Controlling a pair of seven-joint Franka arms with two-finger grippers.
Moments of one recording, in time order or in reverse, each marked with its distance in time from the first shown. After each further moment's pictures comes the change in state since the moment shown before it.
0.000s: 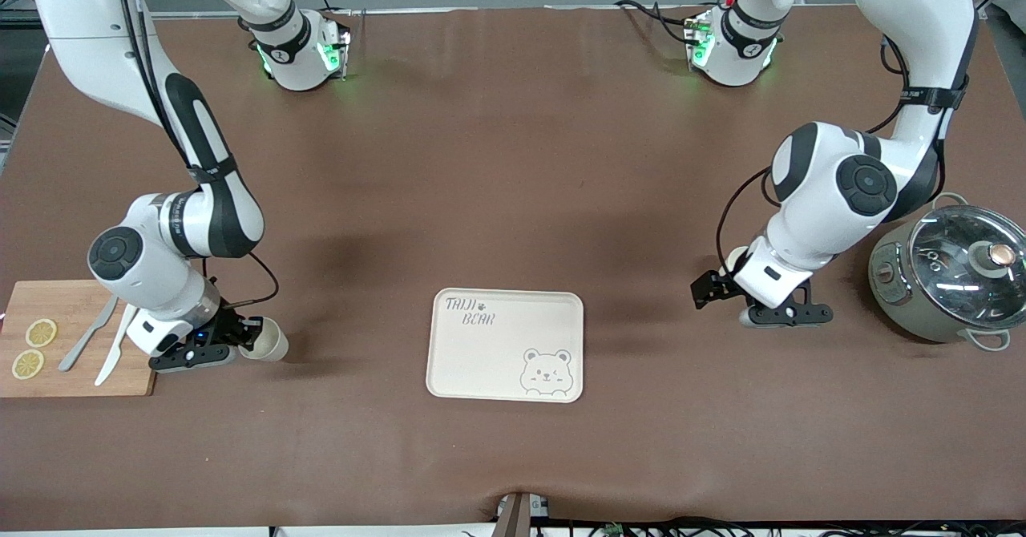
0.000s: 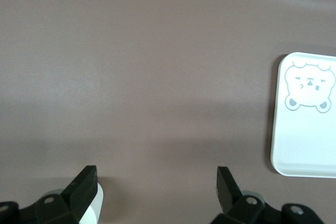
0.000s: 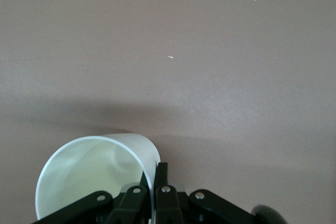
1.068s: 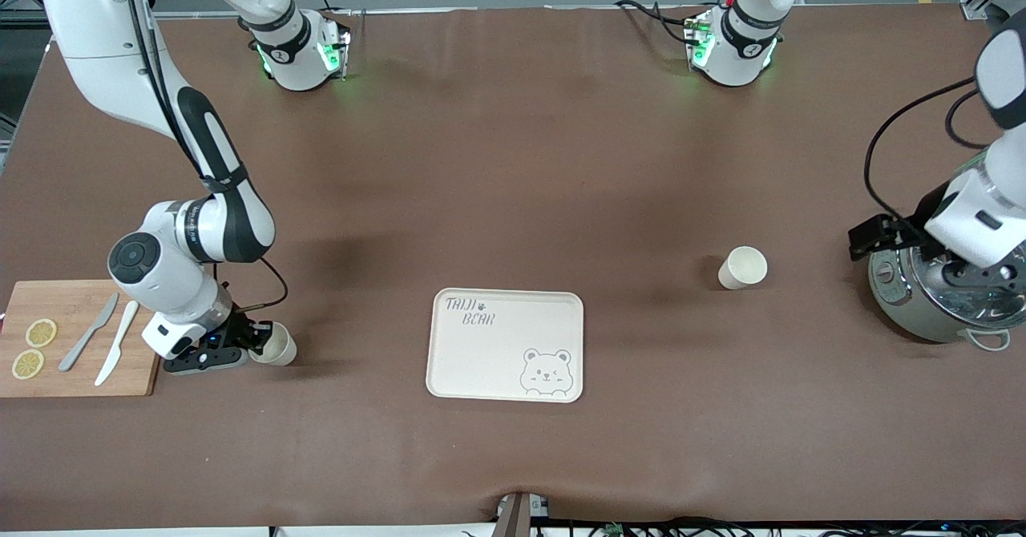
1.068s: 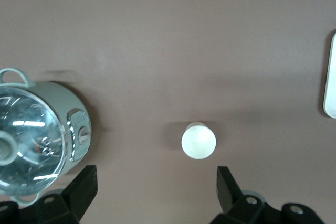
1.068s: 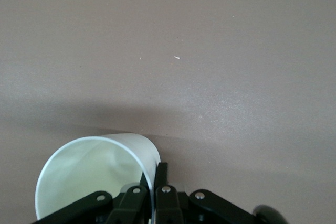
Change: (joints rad) left arm -0.077 -0.162 0.308 0.330 -0.015 -0.617 0.311; right arm 0.001 0.039 0.008 -0.001 0.000 0.060 0.000
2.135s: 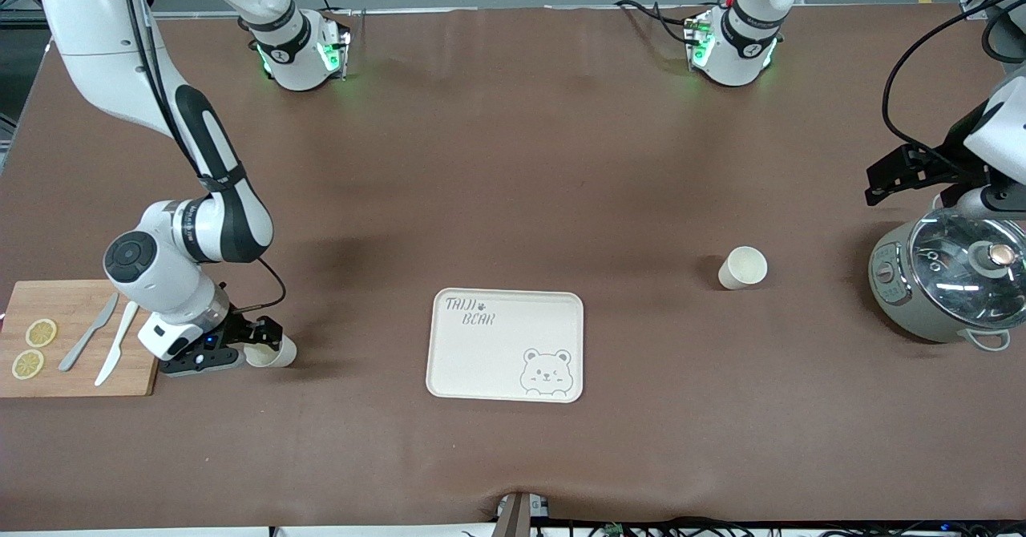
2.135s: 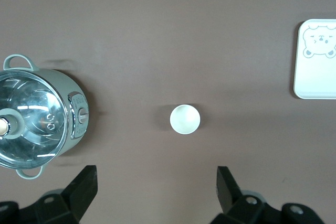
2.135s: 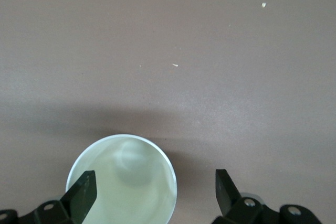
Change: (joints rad) left arm -0.021 -0.115 0.005 0.000 -0.036 -0.094 -0.005; right arm 0.000 -0.013 -0.001 0.009 0.000 -0.007 -0.004
